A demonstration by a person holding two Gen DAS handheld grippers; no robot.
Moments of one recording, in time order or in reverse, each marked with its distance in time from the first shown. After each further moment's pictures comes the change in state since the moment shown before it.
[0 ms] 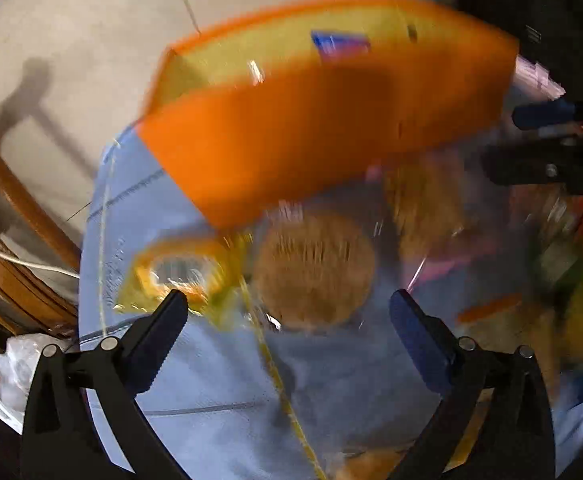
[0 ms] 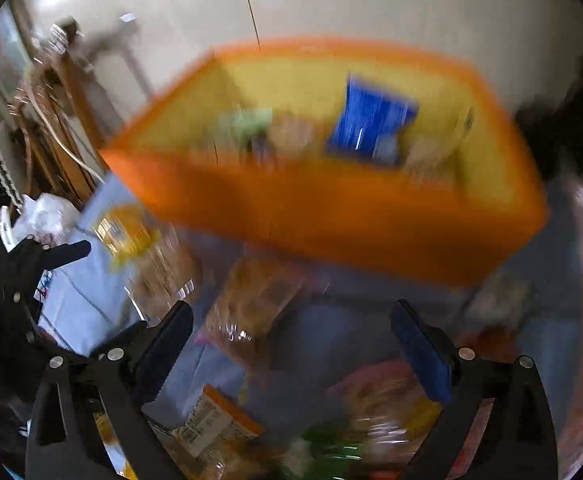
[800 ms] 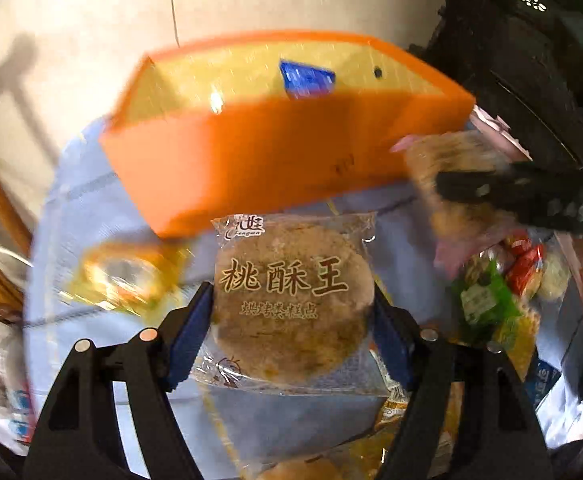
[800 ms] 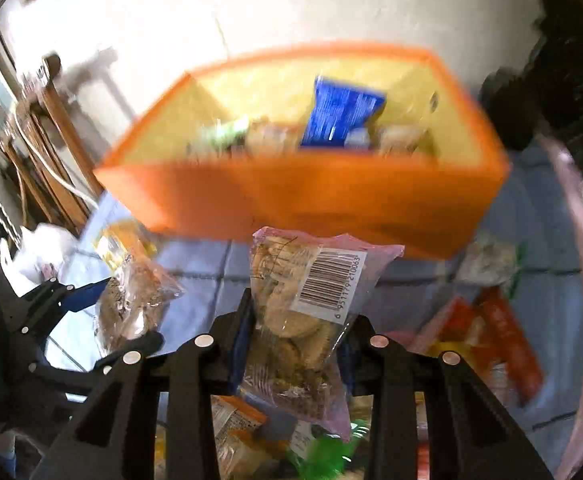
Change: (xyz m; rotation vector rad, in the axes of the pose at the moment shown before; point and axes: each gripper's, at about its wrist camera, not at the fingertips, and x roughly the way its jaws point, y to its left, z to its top) left arm -0.044 0.007 0.002 -0.140 -0.102 -0.184; right arm -0.034 -0.013 -0.011 0.101 -0.112 -0.009
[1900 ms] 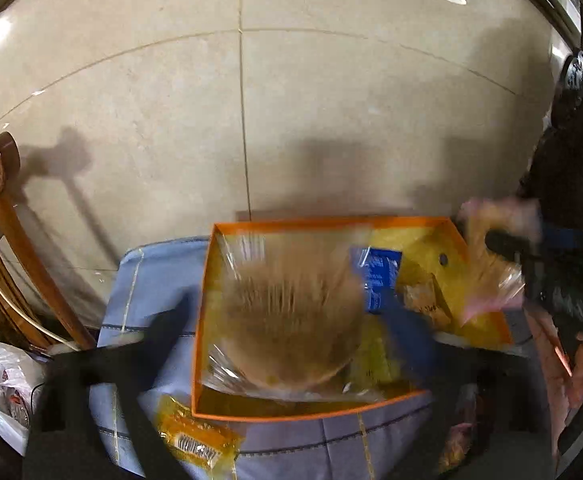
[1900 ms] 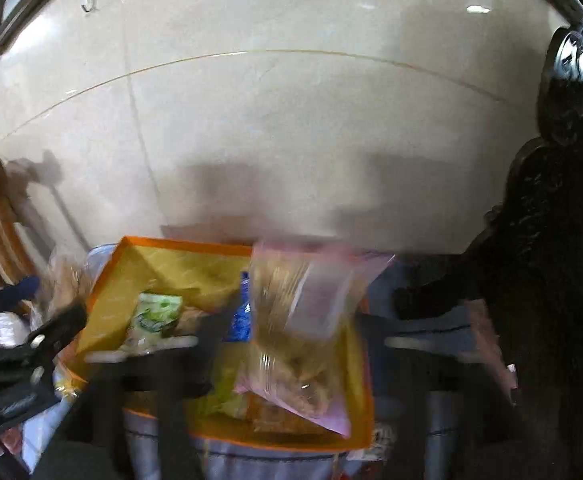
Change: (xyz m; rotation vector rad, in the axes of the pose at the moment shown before) left arm -0.045 0.026 0.161 -0.212 -0.226 0.160; right arm -0.058 -0.028 0.151 -0.029 -0.279 -0.268
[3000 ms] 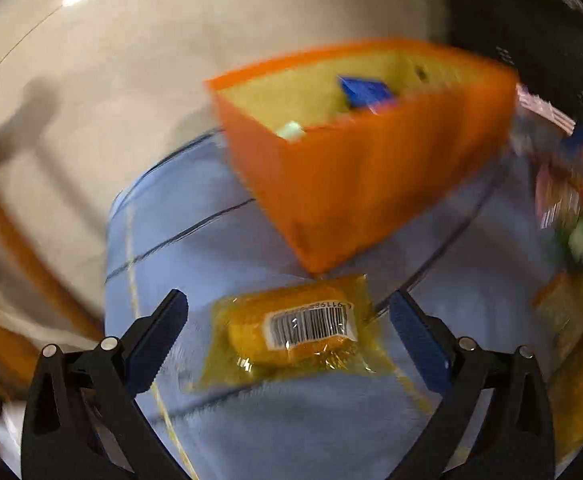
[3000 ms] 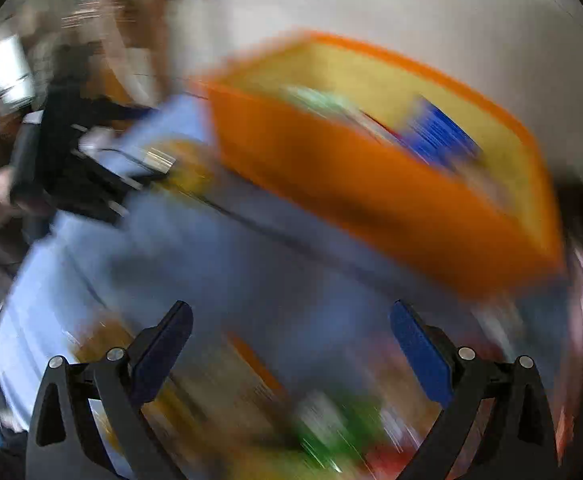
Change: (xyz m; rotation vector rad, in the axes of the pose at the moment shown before) left arm 0.046 0.093 -0.175 0.499 0.071 -0.121; right arm -0.022 0.046 -0.203 -0.325 0.354 0.250
